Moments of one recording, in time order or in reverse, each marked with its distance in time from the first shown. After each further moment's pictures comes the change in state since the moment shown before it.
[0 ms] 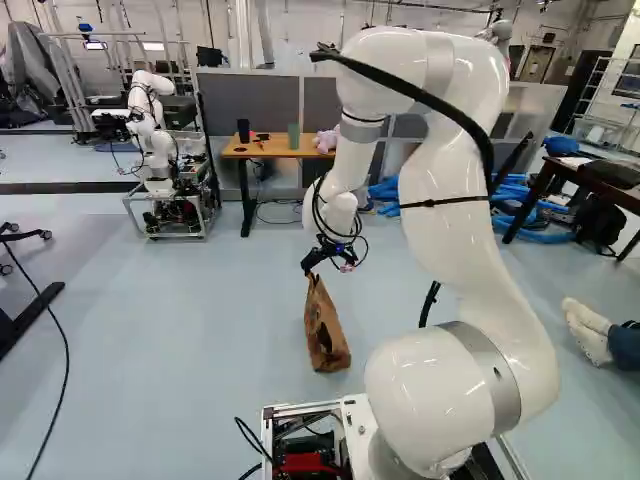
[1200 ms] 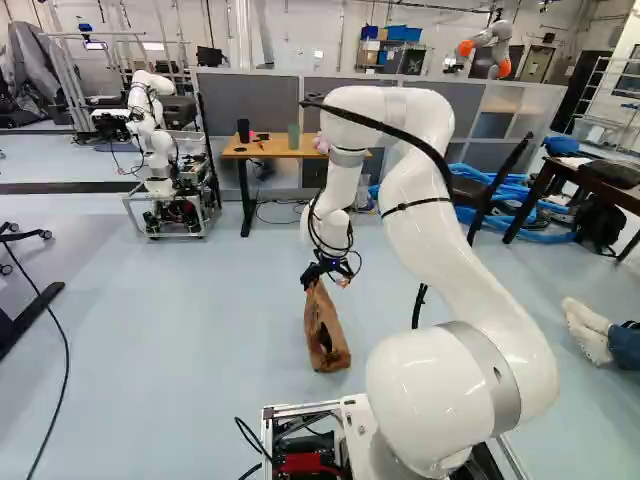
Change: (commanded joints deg) arm -0.2 -14.8 -10.1 0.0 -0.5 0.0
